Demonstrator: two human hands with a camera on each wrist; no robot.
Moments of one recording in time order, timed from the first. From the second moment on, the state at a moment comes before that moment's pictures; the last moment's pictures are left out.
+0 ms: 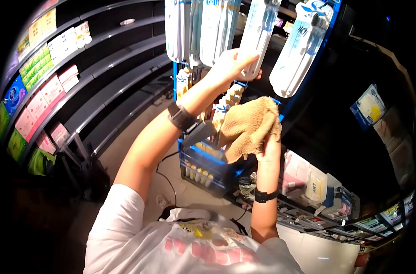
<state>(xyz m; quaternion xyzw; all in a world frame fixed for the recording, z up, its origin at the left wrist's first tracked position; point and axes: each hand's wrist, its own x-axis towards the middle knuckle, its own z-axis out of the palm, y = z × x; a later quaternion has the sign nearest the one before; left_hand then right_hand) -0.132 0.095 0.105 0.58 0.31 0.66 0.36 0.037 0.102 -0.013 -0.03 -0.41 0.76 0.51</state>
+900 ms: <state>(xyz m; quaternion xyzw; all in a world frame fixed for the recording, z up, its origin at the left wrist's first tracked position) -0.112 0.050 -0.098 0.48 0.62 0.62 0.02 0.045 0.083 -0.121 -0.05 -0.31 0.81 0.49</state>
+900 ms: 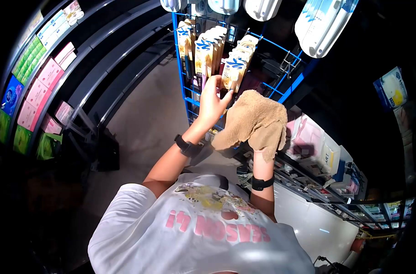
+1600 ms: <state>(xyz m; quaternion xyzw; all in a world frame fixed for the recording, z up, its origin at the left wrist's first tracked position) -0.111 0.033 -0.099 0.48 0.47 0.71 0.22 0.056 0.073 -0.107 -0.04 -0.38 0.77 0.52</state>
